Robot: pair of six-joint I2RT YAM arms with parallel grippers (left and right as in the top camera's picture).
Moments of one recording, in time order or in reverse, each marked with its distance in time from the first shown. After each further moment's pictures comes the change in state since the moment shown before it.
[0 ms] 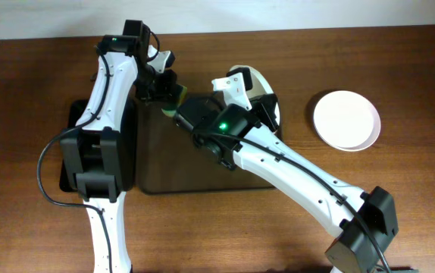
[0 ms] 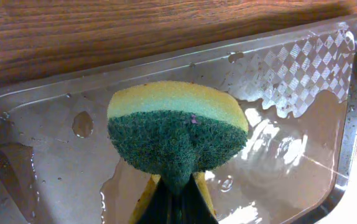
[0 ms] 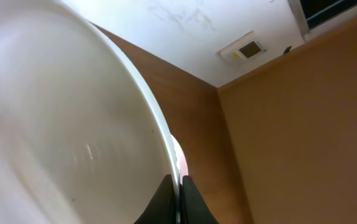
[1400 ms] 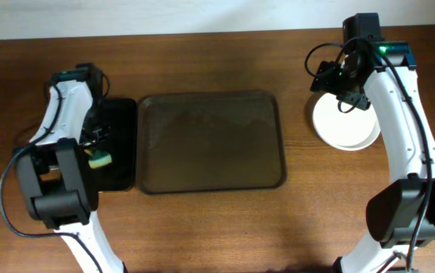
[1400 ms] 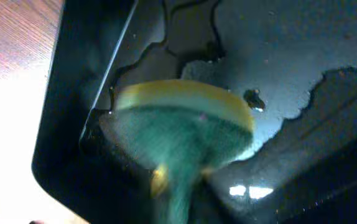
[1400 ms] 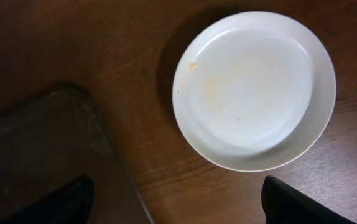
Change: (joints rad) left arm 0.233 -0.241 -0.513 -0.021 -0.661 -0.446; right arm -0.815 0.003 0.066 0.157 -1.154 -0.131
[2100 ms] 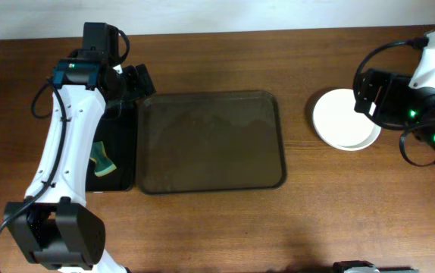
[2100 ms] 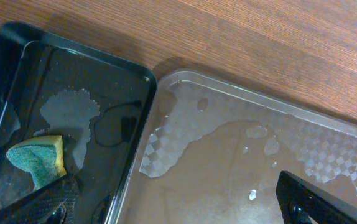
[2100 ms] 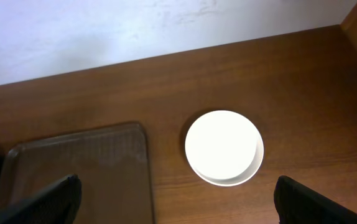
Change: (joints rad) left arm -0.191 -0.307 0.079 0.209 0.249 0.037; right arm 0.000 -0.556 0.126 -0.123 -0.024 -0.255
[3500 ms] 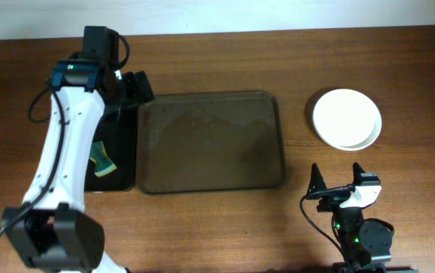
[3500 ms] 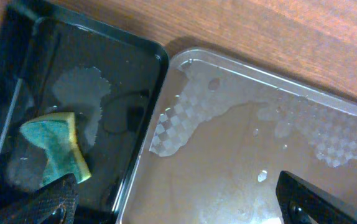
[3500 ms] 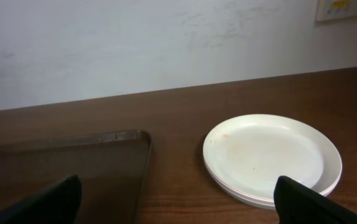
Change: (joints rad) left arm 0.000 -0.031 -0.010 -0.076 -0.011 -0.002; right arm 0.036 -1.297 -1.926 1.225 -0.045 -0.014
